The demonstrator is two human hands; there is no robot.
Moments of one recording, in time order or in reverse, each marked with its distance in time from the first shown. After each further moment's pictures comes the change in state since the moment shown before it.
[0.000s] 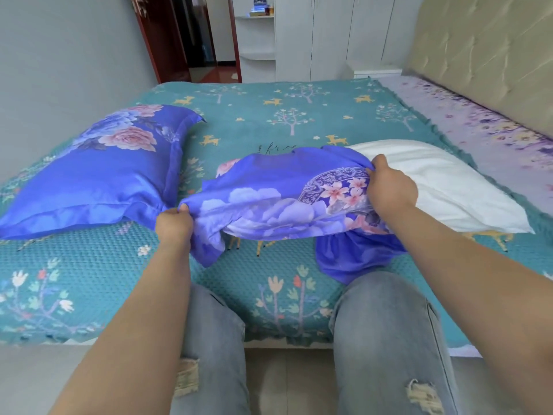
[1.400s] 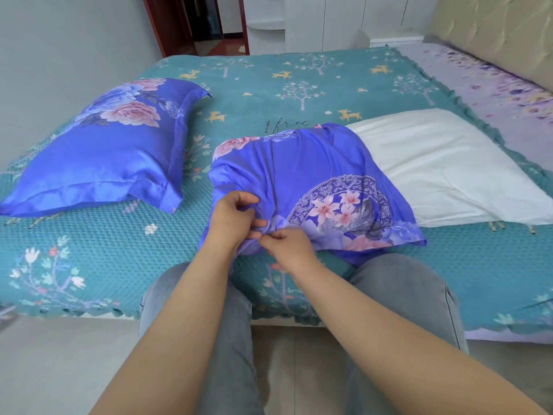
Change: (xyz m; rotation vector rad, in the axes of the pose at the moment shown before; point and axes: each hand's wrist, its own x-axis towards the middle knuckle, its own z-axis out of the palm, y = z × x) left_hand -0.103 0.035 0.025 -0.425 -0.439 0.041; right_hand -0.157 -0.138 0.072 1.043 -0.649 0.227
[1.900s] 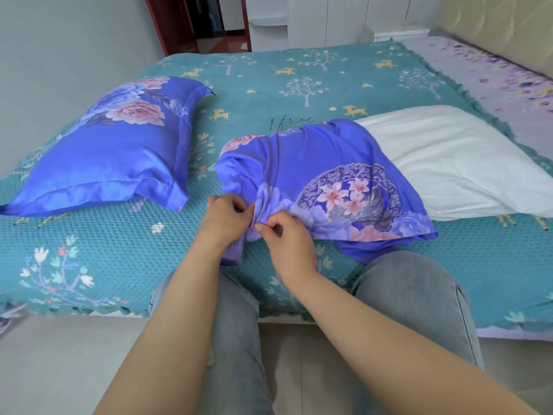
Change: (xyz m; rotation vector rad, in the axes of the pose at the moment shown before) left_hand 0.021 -0.009 -0.031 0.580 0.064 0.107; right_hand -0.006 -0.001 0.019 -0.113 0.273 -0.391
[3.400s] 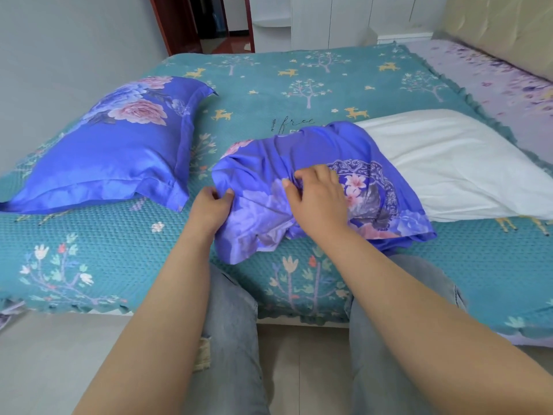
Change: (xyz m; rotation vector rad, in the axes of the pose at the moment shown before) left_hand 0.032 -0.016 -0.003 -0.168 0.185 -0.120; right_hand 0.067 -0.012 -0.052 -0.663 0.148 -0.314
